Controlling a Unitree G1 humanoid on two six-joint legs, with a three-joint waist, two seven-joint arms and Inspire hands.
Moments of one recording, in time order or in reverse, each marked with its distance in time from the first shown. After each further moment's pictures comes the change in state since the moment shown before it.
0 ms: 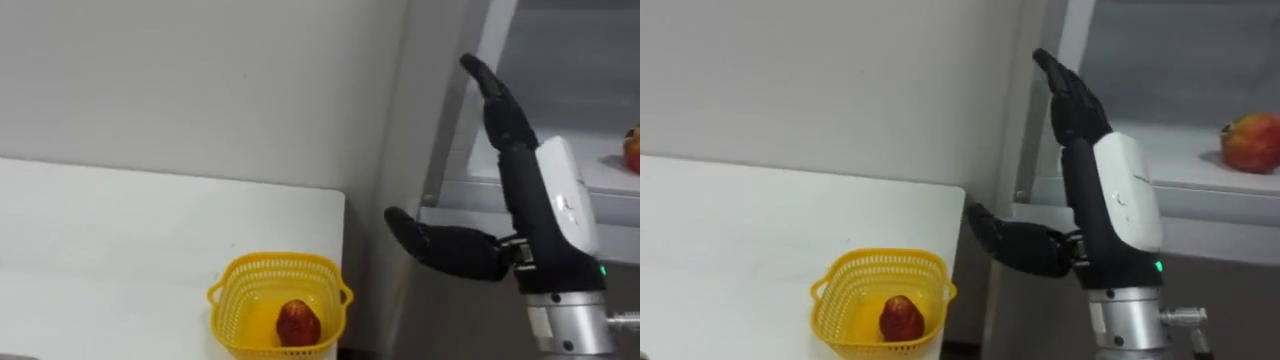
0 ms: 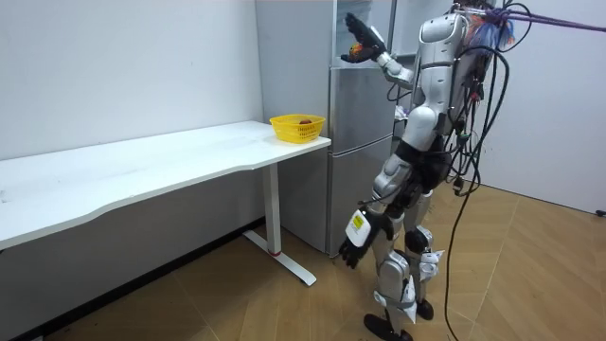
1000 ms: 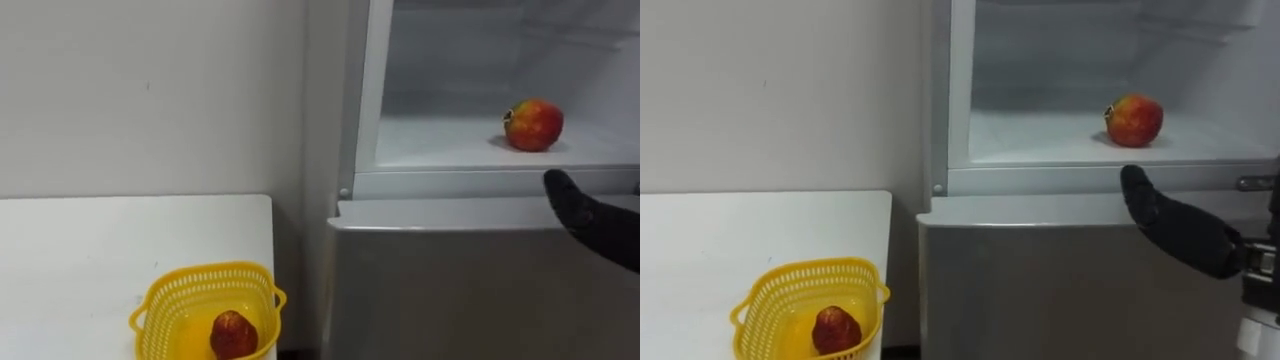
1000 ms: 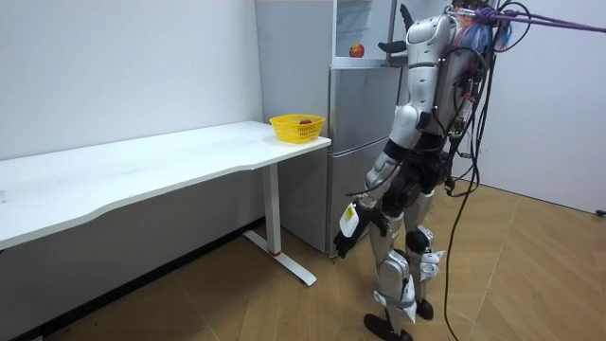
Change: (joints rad) left arm 0.032 0.005 -0.020 0.014 -0.008 -0.029 0.023; right arm 0.079 -0.050 -0.301 0.008 0.066 -0.018 -0.195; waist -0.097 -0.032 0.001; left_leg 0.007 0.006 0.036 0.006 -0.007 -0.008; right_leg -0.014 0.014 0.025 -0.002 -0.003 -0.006
